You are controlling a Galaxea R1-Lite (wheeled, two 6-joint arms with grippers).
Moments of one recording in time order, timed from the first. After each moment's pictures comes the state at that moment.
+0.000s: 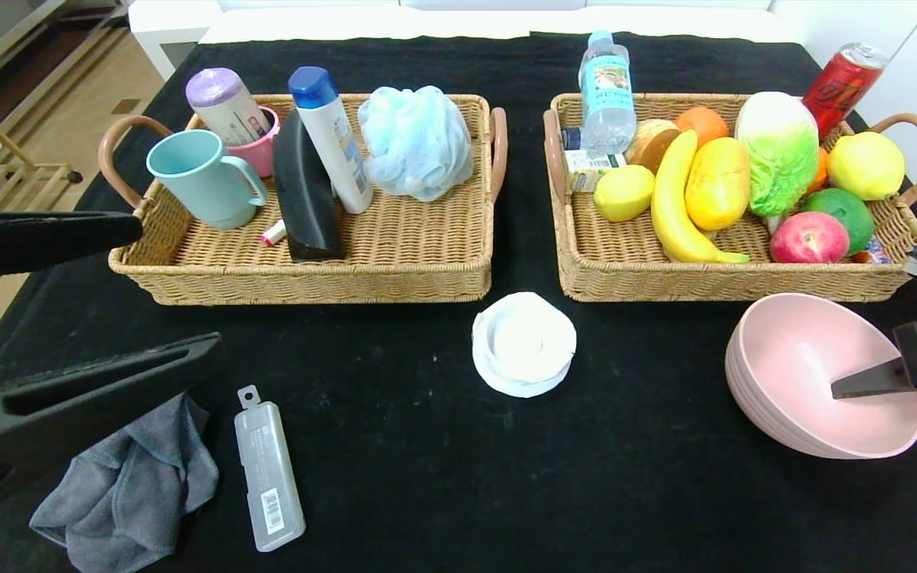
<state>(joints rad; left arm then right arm) -0.52 0.97 -0.92 -0.01 -0.20 0.27 -0.18 1.59 -1.25 0.67 0.48 0.05</state>
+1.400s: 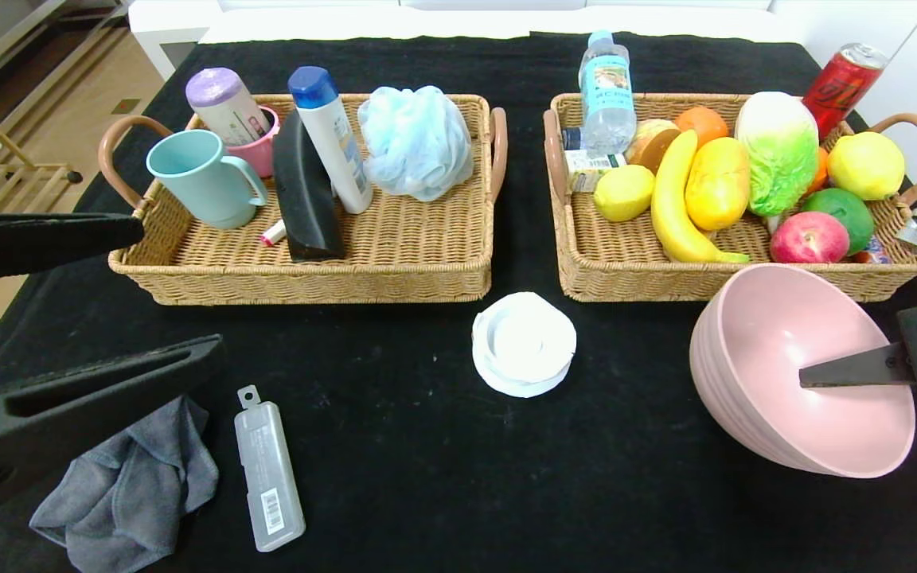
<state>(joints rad) -0.52 0.97 -0.92 0.00 -0.20 0.27 0.04 1.44 -1.22 0.61 0.53 0.17</state>
